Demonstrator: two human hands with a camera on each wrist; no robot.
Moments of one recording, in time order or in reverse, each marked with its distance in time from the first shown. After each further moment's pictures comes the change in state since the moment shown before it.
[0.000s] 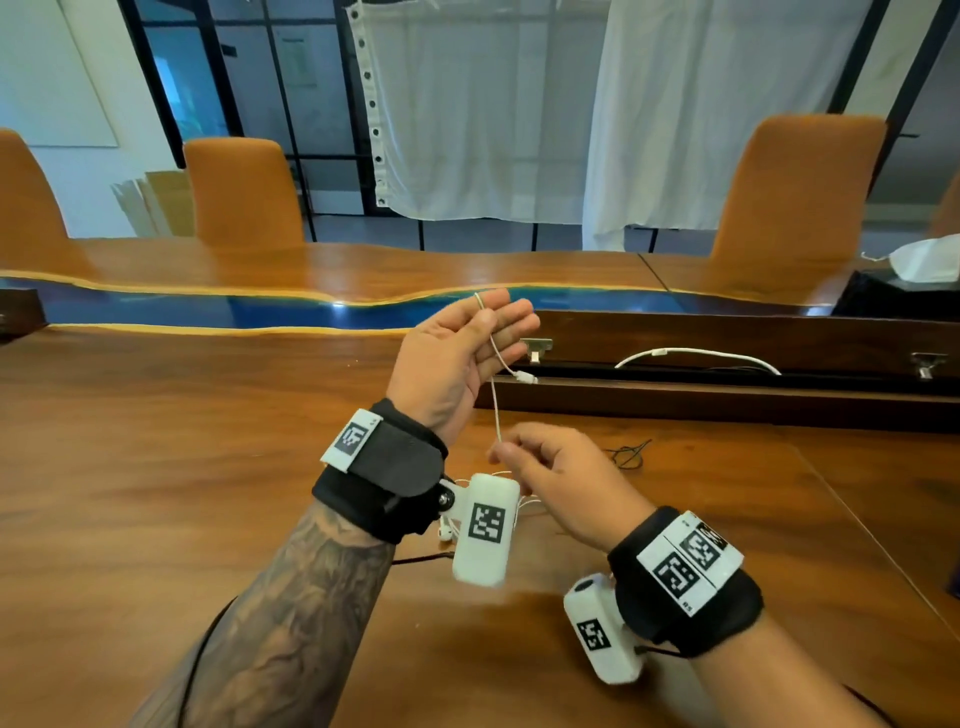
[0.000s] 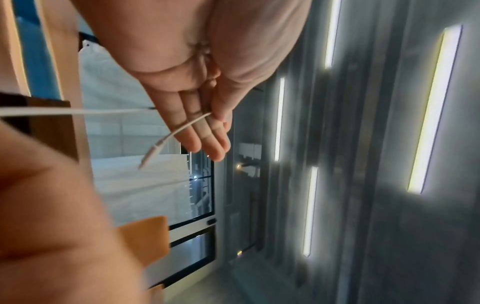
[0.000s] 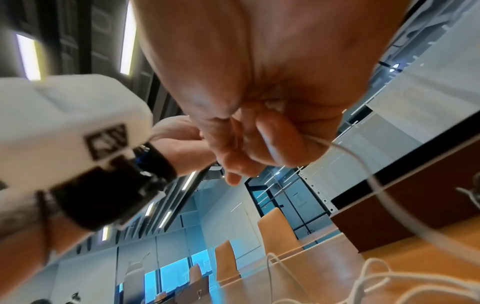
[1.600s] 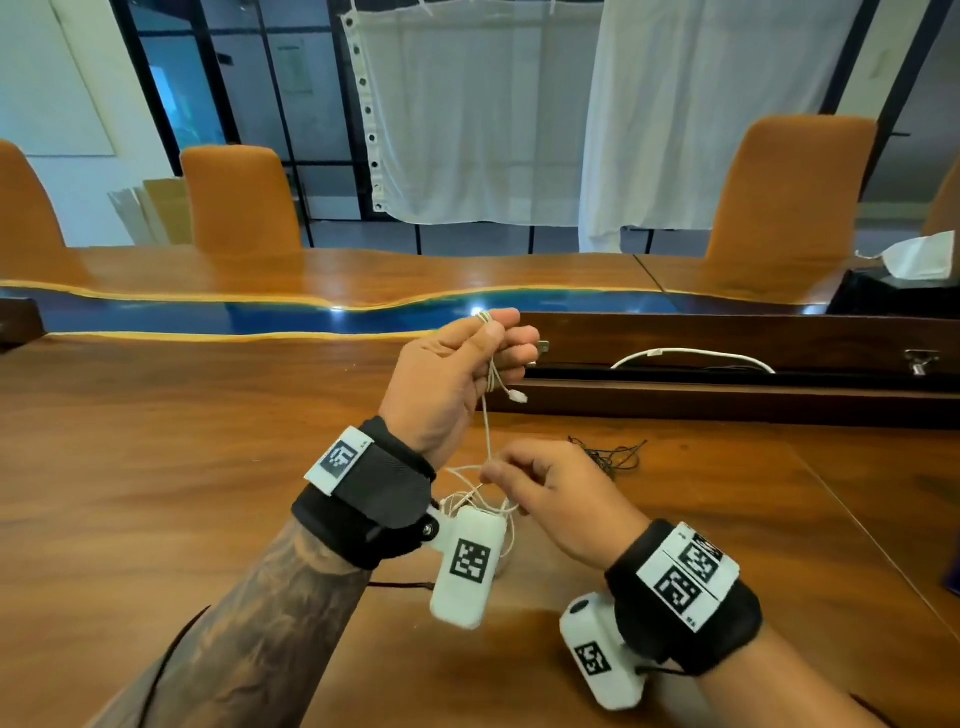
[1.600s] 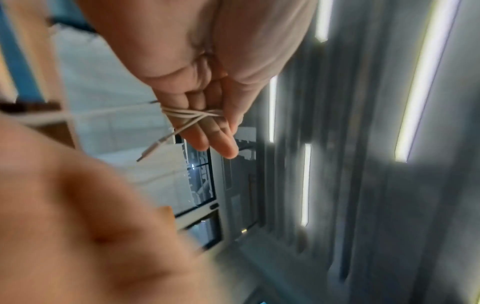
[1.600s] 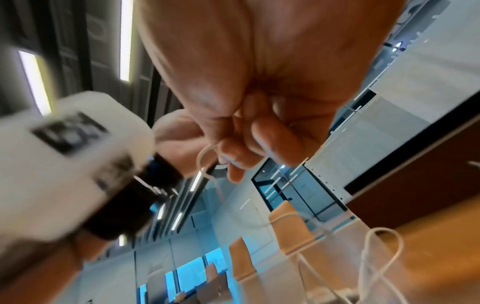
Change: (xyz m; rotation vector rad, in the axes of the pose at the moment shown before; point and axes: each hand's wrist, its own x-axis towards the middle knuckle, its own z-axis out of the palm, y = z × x) left_hand -0.016 -0.001 0.001 0.134 -0.051 0.030; right_hand -0.012 -0.007 0.005 0.041 -0.003 -0.026
